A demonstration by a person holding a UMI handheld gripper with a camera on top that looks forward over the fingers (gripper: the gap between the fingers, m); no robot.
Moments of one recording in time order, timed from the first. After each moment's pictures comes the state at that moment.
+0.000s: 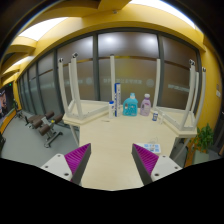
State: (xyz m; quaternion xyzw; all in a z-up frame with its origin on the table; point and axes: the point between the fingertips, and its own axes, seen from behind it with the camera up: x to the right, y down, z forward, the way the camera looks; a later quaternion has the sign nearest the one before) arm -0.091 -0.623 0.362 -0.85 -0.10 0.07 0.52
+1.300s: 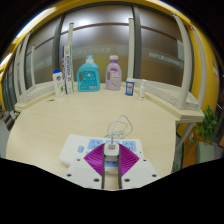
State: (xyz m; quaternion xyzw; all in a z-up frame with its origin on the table) arm 0.137 -0.299 0.022 -0.87 -0.03 0.00 0.49
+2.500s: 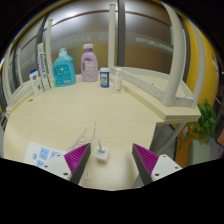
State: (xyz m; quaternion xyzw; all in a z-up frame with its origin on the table) arm 0.277 -0.243 0.010 -0.91 0.00 -0.01 0.42
